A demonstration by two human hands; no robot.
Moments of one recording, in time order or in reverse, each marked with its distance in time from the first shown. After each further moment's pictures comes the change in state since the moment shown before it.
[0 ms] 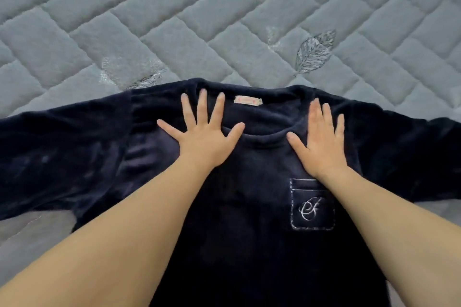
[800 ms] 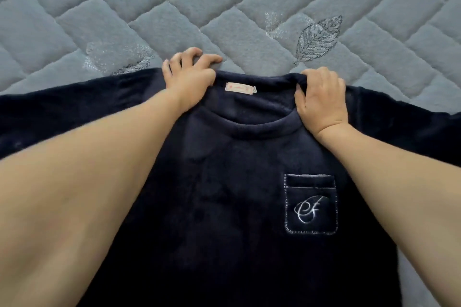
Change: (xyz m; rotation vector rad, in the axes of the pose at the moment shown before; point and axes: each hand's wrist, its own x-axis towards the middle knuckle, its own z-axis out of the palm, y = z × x) left_hand 0.084 -0.010 -0.043 -0.363 0.000 0.076; right_hand 0.075 -0.007 -0.015 0.045 0.379 -0.149
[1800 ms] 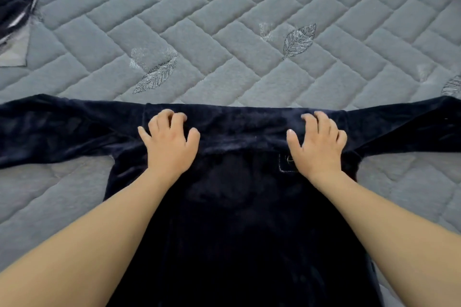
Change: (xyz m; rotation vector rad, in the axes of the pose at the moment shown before) left_hand -0.224 -0.040 -0.013 0.230 0.306 -0.033; right_hand -0.173 -0.054 -0.095 0.025 -0.175 0.289
